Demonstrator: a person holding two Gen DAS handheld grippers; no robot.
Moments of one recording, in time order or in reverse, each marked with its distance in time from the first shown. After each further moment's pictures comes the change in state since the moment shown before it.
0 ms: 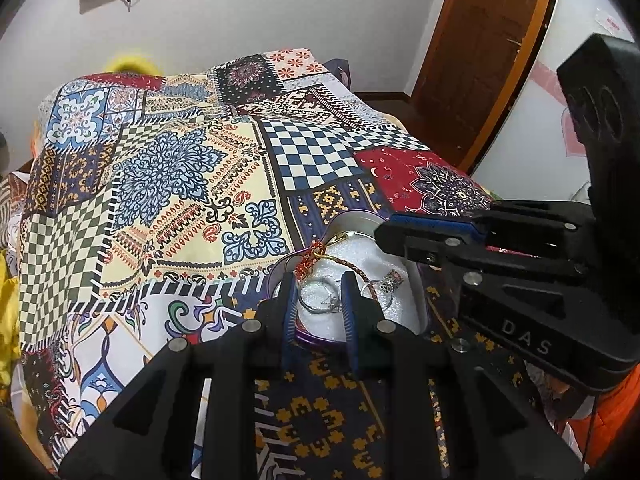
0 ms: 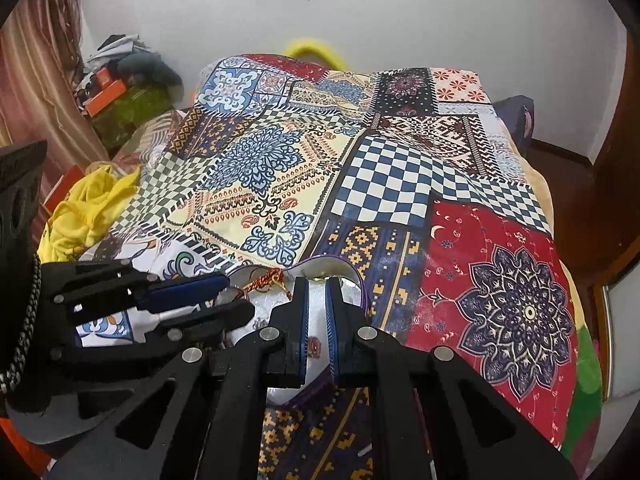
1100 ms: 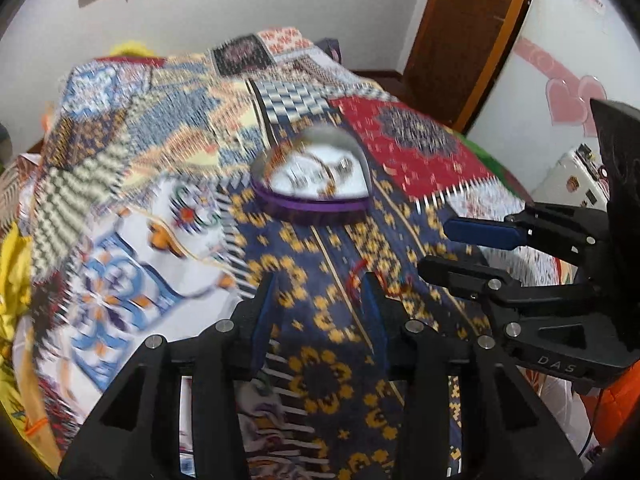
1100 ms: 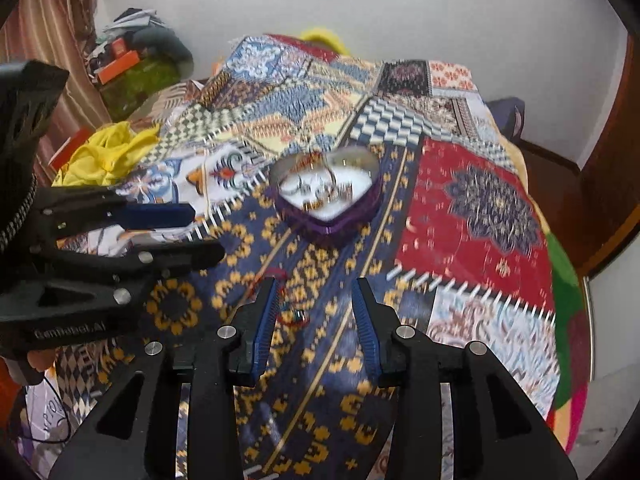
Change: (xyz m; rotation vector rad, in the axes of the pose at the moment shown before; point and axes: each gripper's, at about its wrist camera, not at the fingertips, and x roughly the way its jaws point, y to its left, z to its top) left arm -0.045 -0.027 -0.074 0.016 0.082 -0.011; right arm -0.042 0.027 -0.084 -0.056 0.061 -0.037
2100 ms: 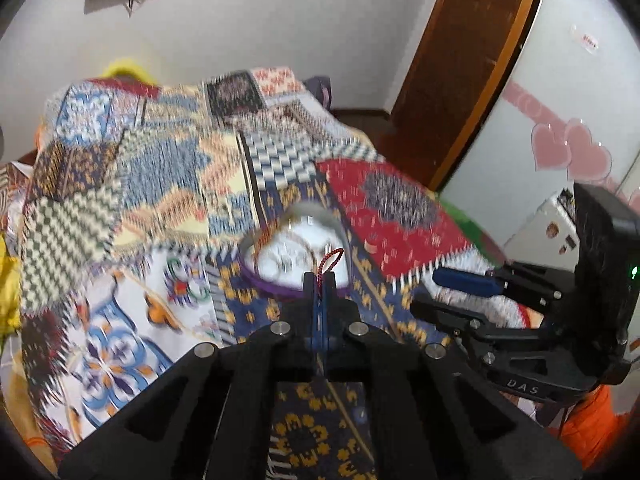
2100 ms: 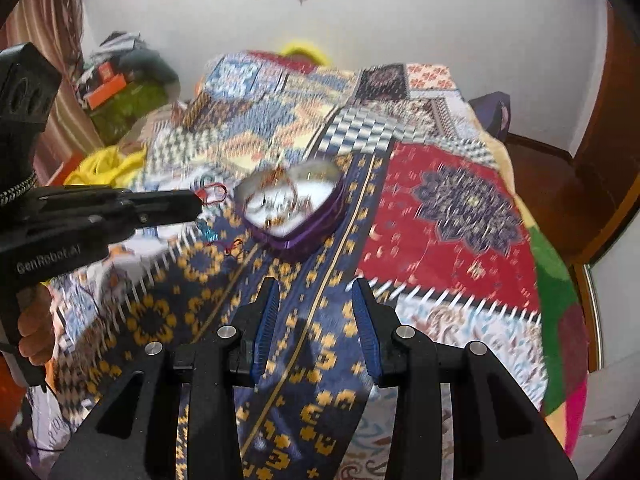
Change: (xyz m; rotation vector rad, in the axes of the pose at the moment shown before) left arm -0.030 0.004 0.050 -0.048 -0.160 -0.068; right arm -0.022 -0.029 0.006 0.080 -0.100 -0.004
